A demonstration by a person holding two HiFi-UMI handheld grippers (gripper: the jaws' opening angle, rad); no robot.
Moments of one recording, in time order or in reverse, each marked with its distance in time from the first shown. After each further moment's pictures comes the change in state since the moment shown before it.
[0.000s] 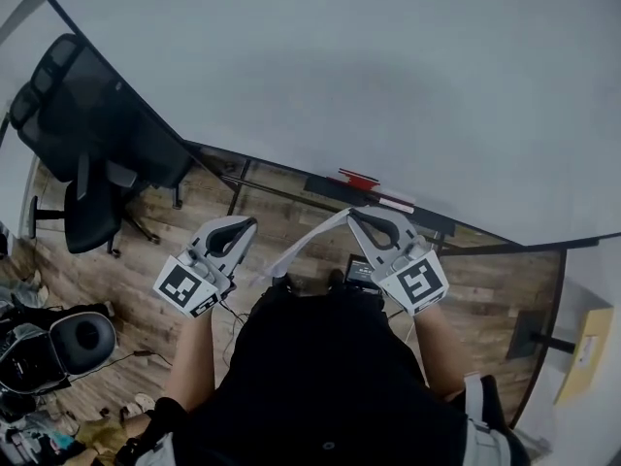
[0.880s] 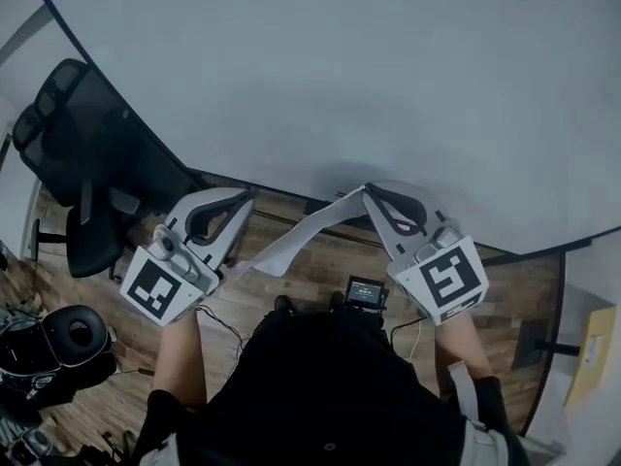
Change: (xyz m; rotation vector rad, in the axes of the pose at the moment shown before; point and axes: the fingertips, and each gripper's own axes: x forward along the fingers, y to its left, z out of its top) left arm 0.012 -0.003 0.165 0.280 -0.170 -0.059; right arm -0.011 -0.041 0.128 -0.128 0.085 -0.130
